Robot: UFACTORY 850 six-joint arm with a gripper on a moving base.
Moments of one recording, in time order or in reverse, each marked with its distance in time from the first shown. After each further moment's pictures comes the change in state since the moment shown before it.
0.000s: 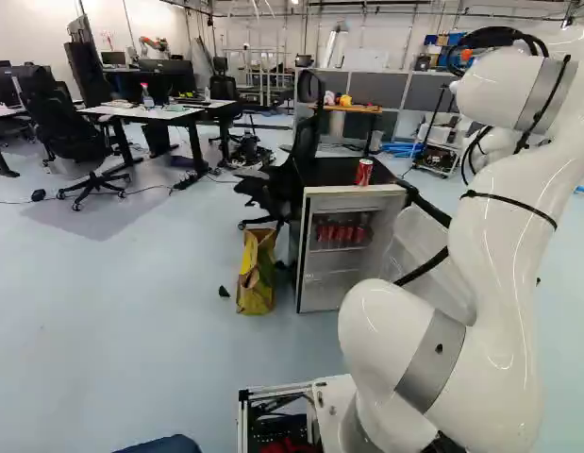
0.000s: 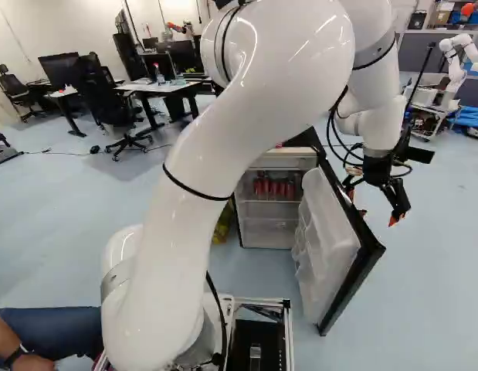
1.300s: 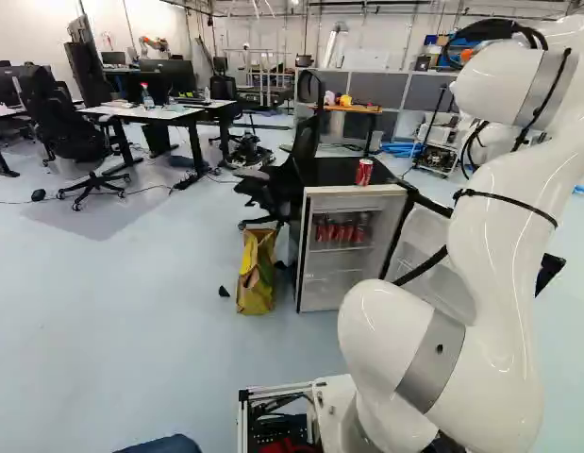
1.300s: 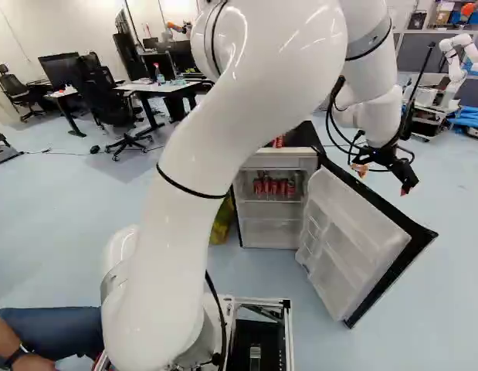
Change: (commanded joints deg) arm 0.7 0.2 -2.8 0.0 21.3 0.0
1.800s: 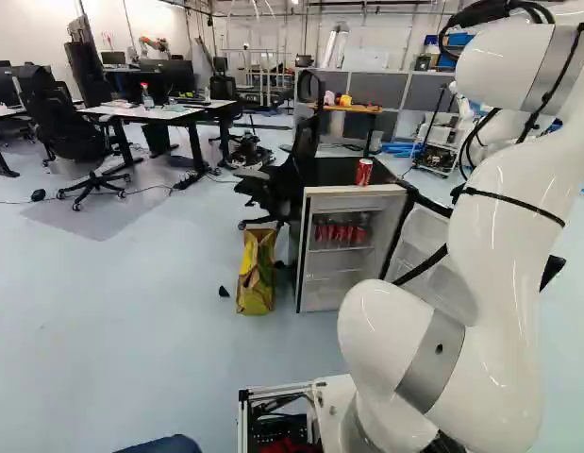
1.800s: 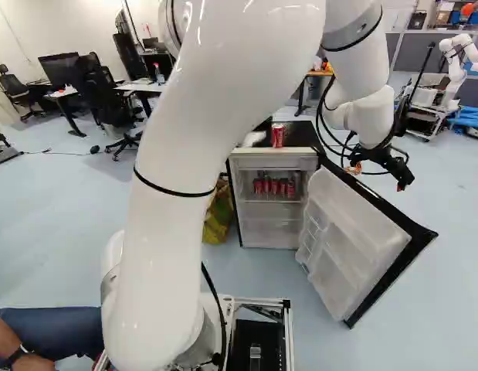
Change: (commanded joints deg) arm 0.3 6.3 8.9 0.0 9.2 0.0
